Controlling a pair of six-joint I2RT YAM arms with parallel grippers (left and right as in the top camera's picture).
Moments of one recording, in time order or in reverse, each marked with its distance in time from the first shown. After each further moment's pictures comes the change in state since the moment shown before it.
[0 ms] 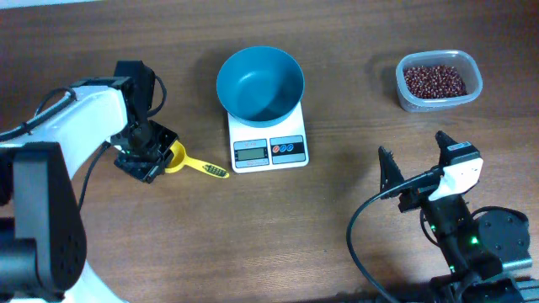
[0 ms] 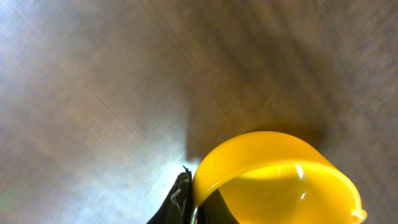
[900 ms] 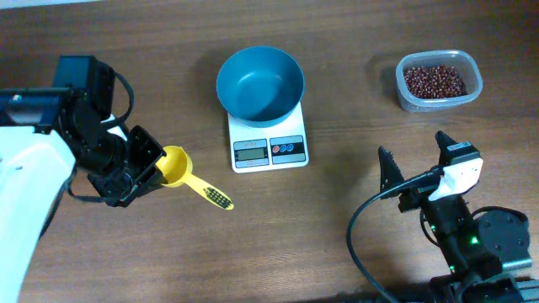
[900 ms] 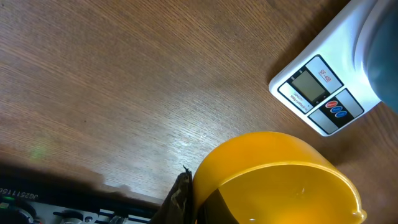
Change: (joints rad) left arm 0.018 -0.464 0.001 -0.360 0.255 0.275; right arm 0.000 0.000 0.000 0.000 0.000 0.000
